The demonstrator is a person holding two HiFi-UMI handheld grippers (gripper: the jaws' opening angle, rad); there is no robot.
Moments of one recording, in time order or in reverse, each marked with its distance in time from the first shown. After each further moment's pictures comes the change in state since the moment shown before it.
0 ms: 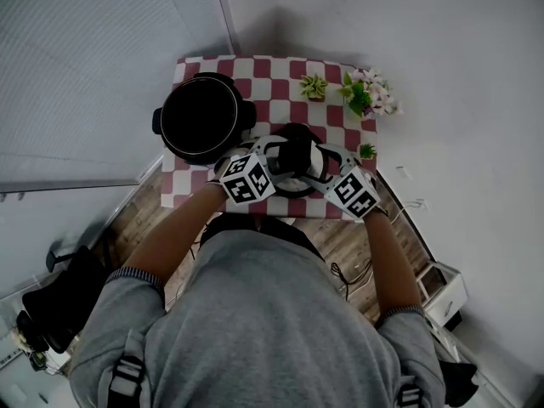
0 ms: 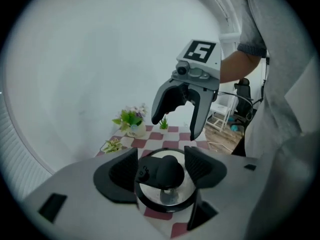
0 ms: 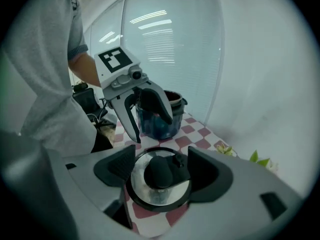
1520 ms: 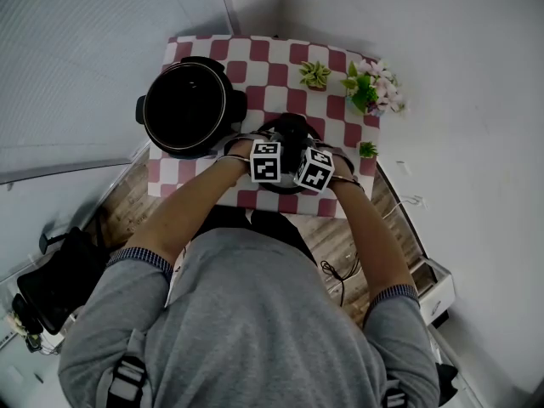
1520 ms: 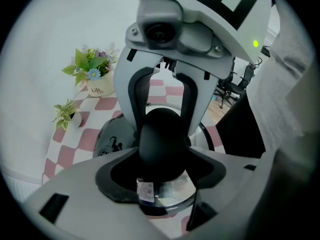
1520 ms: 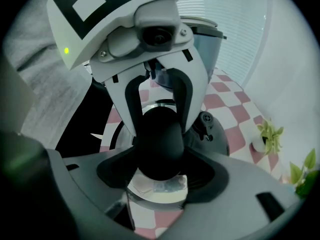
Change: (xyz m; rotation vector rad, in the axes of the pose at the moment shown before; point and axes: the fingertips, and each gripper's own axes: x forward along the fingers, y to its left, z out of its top) left arm 0.117 -0.026 -0.124 0.077 0.423 -0.292; right arm 0.124 0.010 -0.129 -0.175 0.451 0.268
